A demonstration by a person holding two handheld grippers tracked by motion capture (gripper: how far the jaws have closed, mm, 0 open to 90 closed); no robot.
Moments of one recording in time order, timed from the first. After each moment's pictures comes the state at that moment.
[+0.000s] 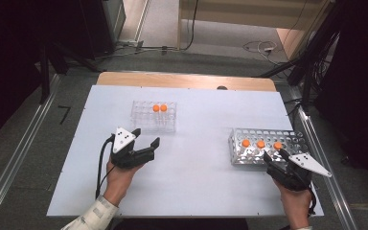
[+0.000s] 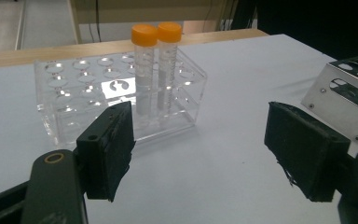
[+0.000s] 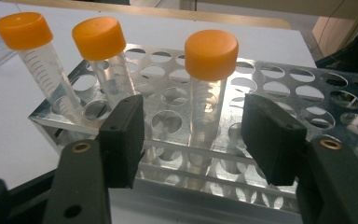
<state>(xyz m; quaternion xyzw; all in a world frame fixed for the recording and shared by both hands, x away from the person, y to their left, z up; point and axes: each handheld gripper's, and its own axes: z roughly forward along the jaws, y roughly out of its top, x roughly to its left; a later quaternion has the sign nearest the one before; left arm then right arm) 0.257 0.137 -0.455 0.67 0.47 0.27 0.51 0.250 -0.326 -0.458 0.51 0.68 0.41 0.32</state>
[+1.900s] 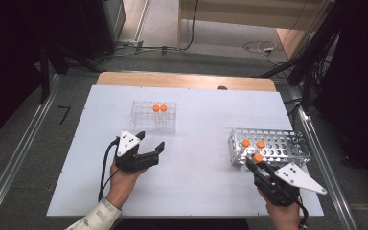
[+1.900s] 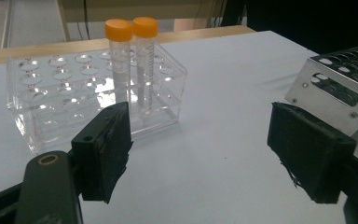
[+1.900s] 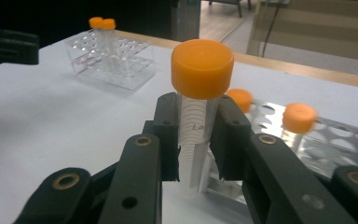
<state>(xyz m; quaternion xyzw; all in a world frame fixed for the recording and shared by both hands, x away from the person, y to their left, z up) 0.252 0.127 -0.456 0.68 0.46 0.25 0.51 0.200 -0.265 -0.420 0.40 0.72 0.50 0.28</state>
